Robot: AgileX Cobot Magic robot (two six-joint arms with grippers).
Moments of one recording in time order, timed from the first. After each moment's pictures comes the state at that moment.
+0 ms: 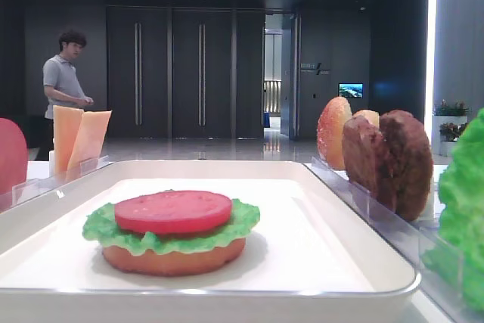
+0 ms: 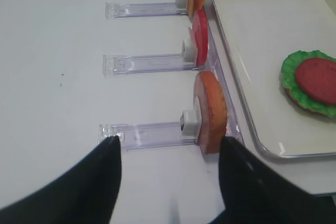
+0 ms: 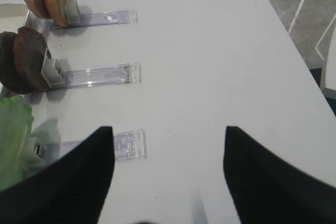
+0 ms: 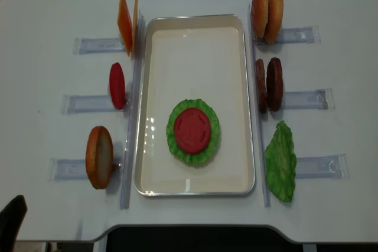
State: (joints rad) left arm 0.03 -0.02 -0.47 -0.09 1.11 0.07; right arm -0.05 -0.01 -0.51 0.02 1.13 0.00
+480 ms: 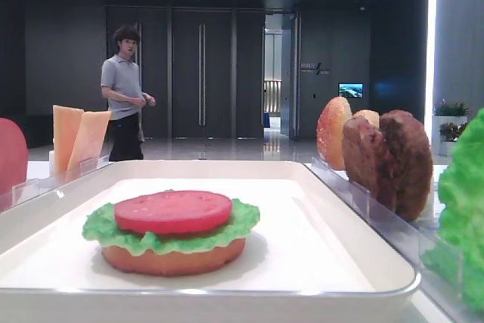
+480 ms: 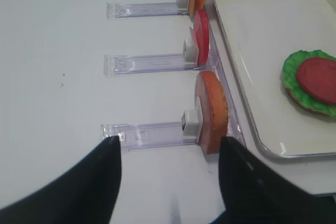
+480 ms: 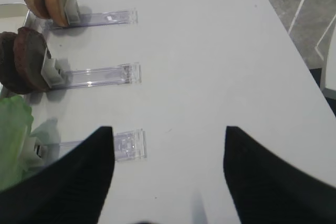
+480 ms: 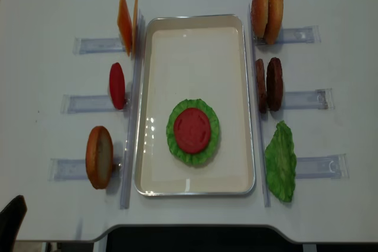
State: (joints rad) left arm 0.03 -0.02 -0.47 -0.09 1.11 0.07; right arm -0.05 -0.01 -0.51 0.02 1.13 0.00
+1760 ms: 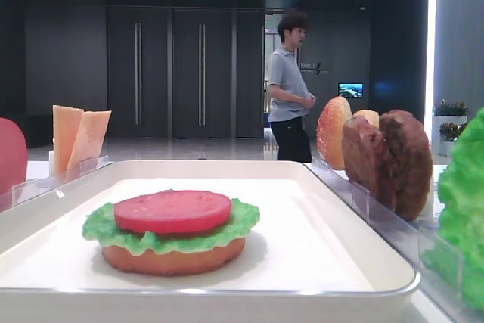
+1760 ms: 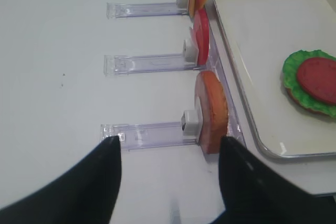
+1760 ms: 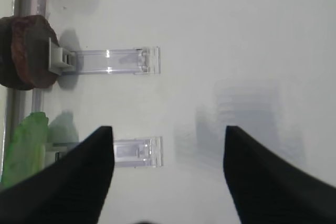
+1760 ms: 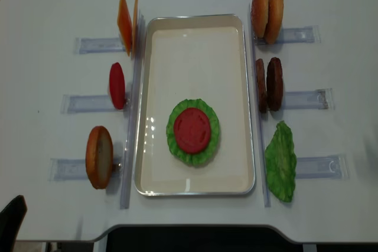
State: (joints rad) left arm 0.03 -0.02 -0.47 -0.09 1.11 0.07; right arm -0.05 0.95 -0.98 0.10 1.15 -0.09
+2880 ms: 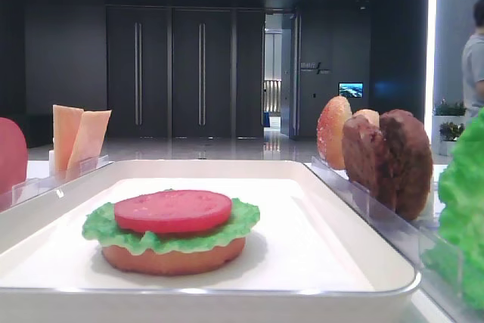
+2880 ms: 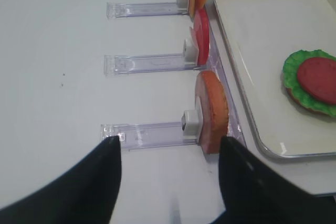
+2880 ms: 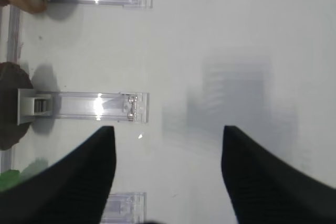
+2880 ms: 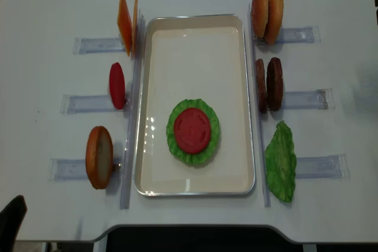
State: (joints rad) left arm 0.03 -0.02 -0.47 -0.09 1.11 0.07; right arm -0.05 1.38 -1.24 0.09 1.10 -0.17
